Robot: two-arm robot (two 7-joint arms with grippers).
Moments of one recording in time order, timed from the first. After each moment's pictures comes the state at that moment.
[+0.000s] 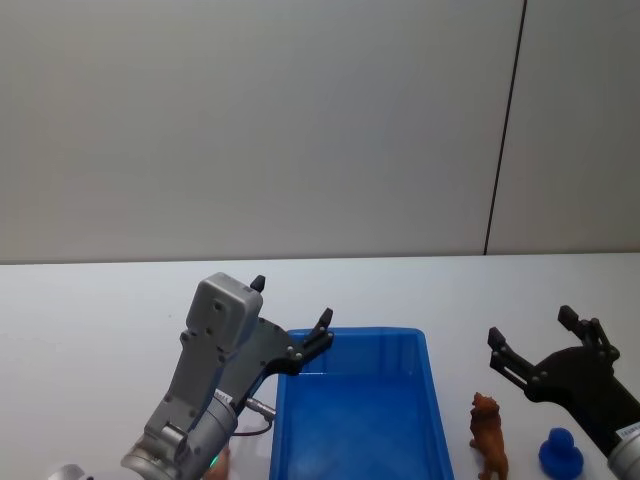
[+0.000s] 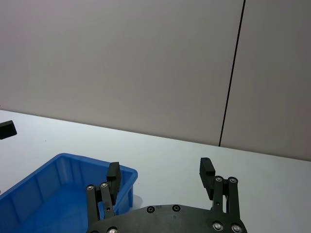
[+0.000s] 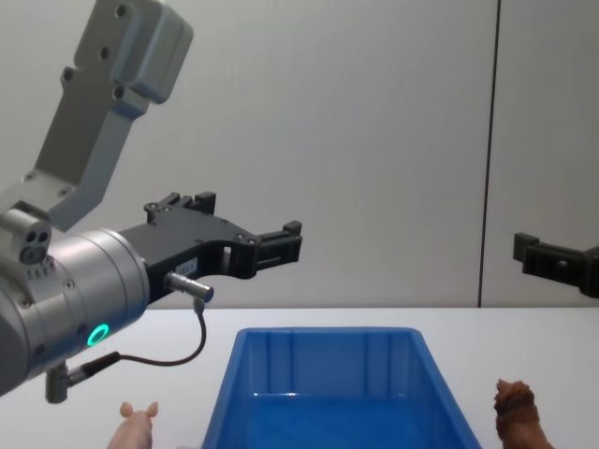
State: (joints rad) left arm -0.24 0.38 0.45 -1.63 -0.20 0.01 -0.01; right arm -0.01 0.34 -0.23 -1.77 0.29 0.03 0.07
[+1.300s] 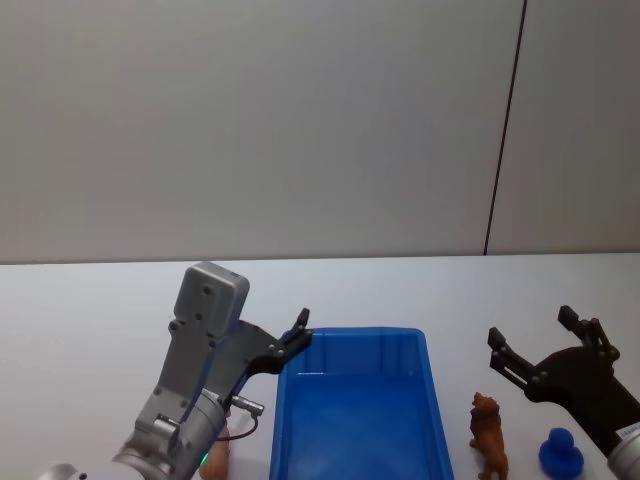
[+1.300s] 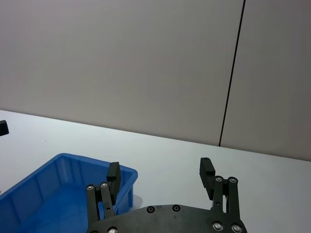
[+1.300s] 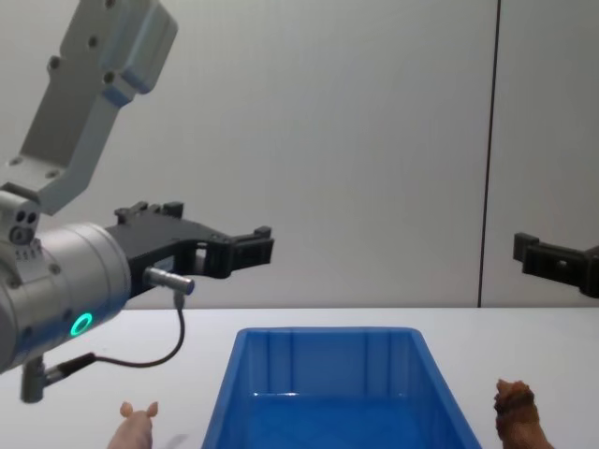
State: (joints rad) left arm -0.22 0.39 0.44 -1.69 -0.23 0.15 0.09; right arm -0.01 0.34 -0.23 -1.77 0.29 0.03 0.07
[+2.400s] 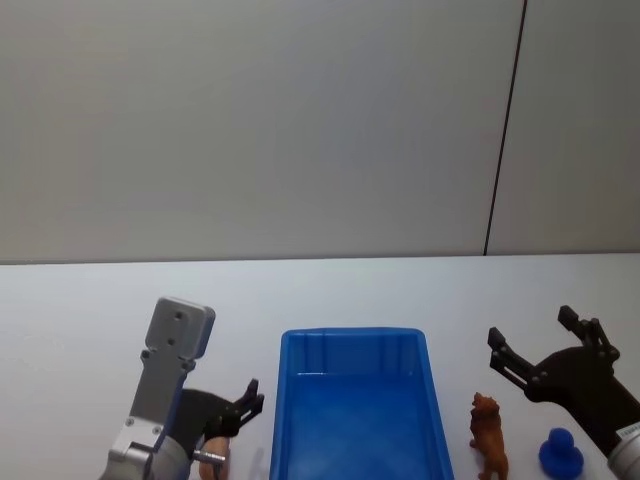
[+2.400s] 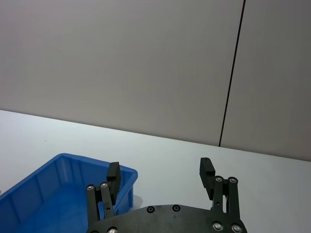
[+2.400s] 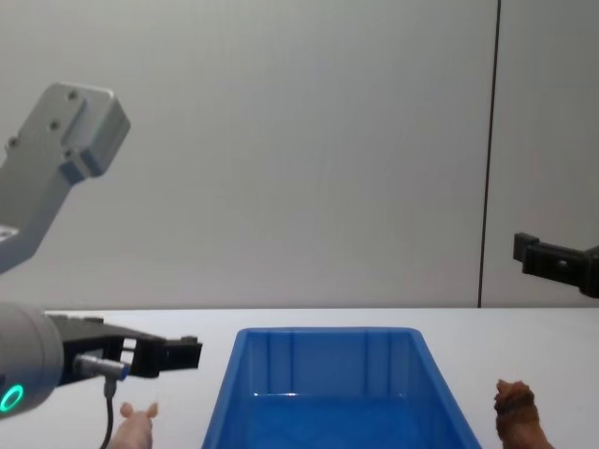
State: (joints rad) left arm -0.13 0.41 0.39 -1.78 -0.38 0.47 0.25; right arm -0.01 0.34 -0.23 -1.77 0.29 0.03 0.07
